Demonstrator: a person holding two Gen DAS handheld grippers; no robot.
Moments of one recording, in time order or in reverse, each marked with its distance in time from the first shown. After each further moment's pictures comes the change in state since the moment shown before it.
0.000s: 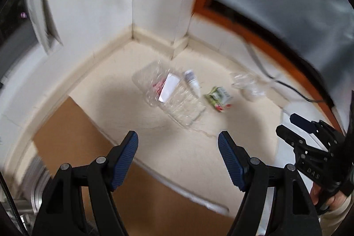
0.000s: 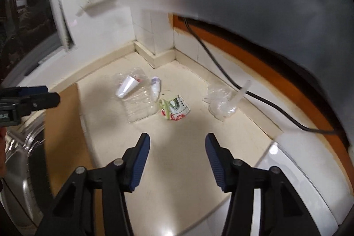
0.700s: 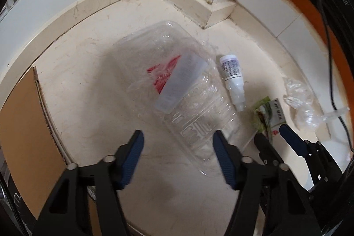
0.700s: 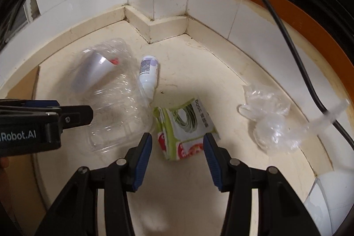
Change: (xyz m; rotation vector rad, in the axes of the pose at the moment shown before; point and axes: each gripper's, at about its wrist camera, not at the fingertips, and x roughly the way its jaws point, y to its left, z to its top) left arm 0.145 -0.002 0.020 -0.204 0.155 0.107; right arm 0.150 0.028 0.022 -0.093 0.089 -0.043
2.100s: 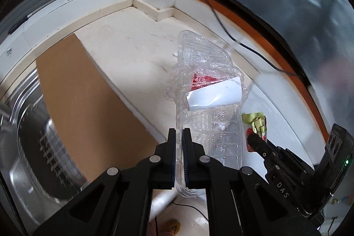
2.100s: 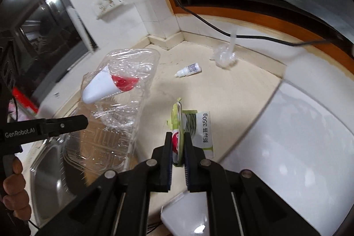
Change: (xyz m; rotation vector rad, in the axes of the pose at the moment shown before) left arm -0.225 -0.061 -0.263 0.055 -0.150 -0.124; right arm -0.231 -0.060 -0.187 0.260 -0.144 0.305
